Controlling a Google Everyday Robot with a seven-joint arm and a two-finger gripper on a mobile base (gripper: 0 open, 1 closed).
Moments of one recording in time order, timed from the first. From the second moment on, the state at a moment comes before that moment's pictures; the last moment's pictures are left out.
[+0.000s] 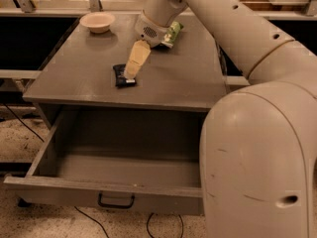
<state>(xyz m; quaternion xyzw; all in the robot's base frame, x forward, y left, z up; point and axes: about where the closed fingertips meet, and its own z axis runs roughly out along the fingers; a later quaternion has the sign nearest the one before) 0.687 0.053 0.873 -0.62 0.74 0.16 0.19</state>
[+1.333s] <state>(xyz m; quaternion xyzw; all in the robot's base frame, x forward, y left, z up) 0.711 0.077 0.847 -0.63 0.72 0.21 0.21</state>
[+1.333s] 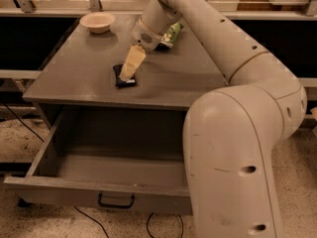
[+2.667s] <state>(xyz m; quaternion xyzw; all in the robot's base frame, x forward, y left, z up) 0.692 0.108 0.826 -0.66 0.68 0.25 0.20</state>
